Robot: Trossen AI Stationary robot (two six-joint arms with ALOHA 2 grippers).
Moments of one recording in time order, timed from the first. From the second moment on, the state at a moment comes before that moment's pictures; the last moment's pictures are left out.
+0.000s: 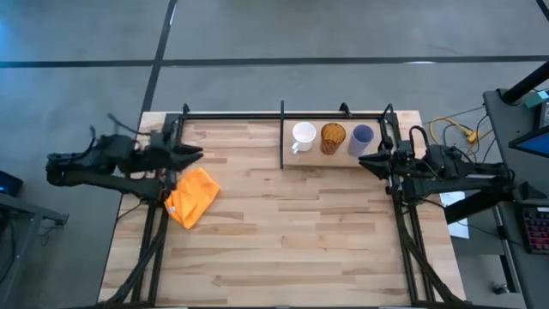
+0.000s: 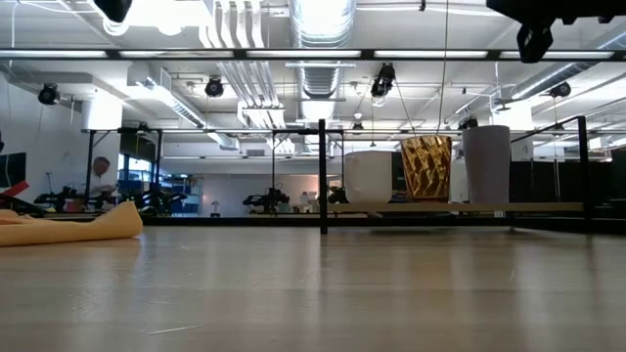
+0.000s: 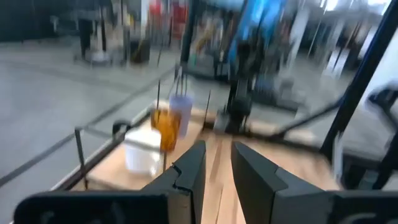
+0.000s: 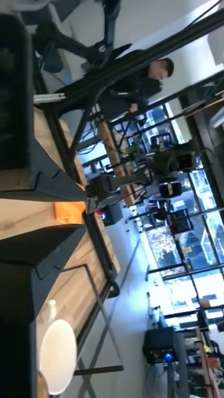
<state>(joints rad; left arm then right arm) -0.08 0.48 0.82 -0.40 -0.29 -0.18 0.04 0.28 0.46 -0.12 0.16 0.30</state>
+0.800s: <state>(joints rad) -0.08 0.05 0.36 -0.19 -0.29 -0.27 0.04 0.12 0.05 0.39 0.16 0.39</state>
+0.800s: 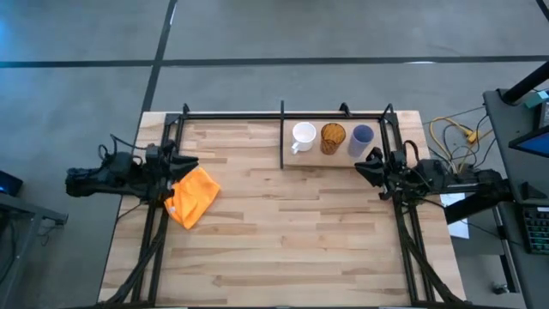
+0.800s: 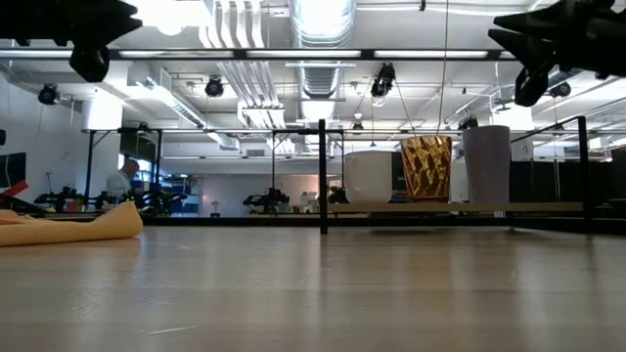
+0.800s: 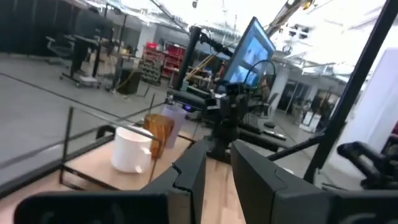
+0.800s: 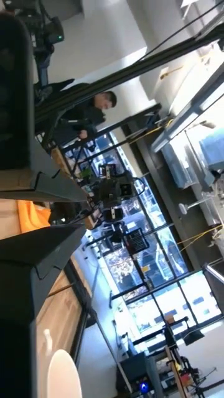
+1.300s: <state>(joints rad) -0.08 0.03 0.13 -0.05 -0.28 -0.36 0.04 0.12 0.01 0.44 0.16 0.40</state>
